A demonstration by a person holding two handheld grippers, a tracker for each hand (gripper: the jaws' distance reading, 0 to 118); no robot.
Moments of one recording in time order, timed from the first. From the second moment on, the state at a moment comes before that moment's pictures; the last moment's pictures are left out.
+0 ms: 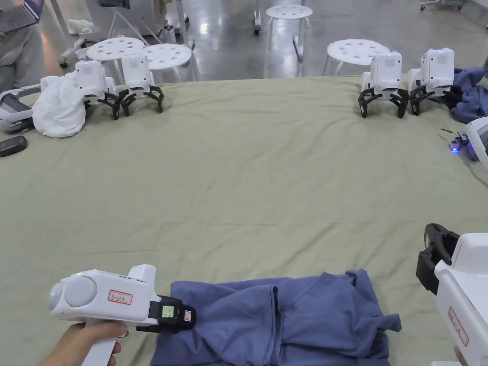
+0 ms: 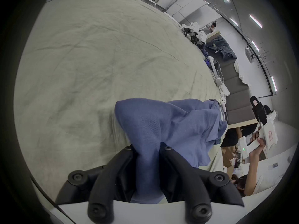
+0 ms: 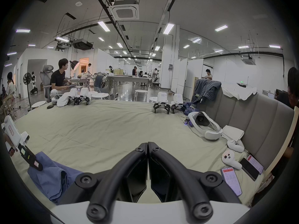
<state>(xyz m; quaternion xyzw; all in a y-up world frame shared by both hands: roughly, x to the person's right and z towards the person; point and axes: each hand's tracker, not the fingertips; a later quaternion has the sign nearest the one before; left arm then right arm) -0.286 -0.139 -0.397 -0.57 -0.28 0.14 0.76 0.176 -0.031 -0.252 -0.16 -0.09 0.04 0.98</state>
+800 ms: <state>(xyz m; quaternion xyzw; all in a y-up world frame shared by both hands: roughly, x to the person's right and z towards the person) -0.357 -0.031 -0.385 -0.57 -0.18 0.06 0.80 0.177 -0.024 -0.252 -0.14 -0.09 0.04 0.98</state>
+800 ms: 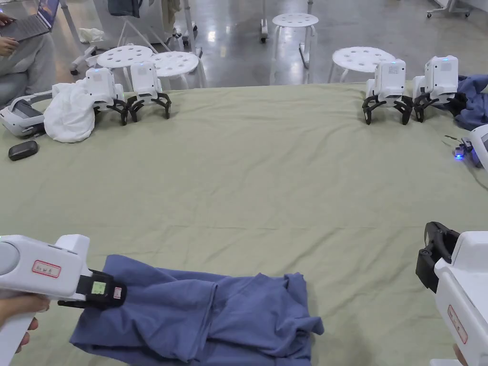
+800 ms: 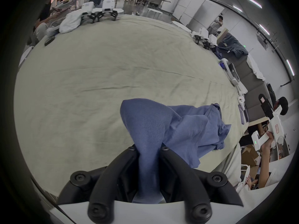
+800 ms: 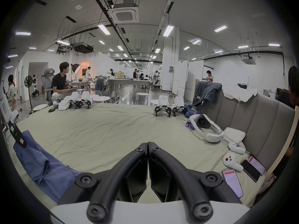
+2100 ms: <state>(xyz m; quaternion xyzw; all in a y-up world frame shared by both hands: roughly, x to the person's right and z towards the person) -0.060 -0.080 -0.398 -0.60 -0.26 -0.07 0.76 0.223 -0.027 -0.222 -0.14 -0.12 0.02 0.98</state>
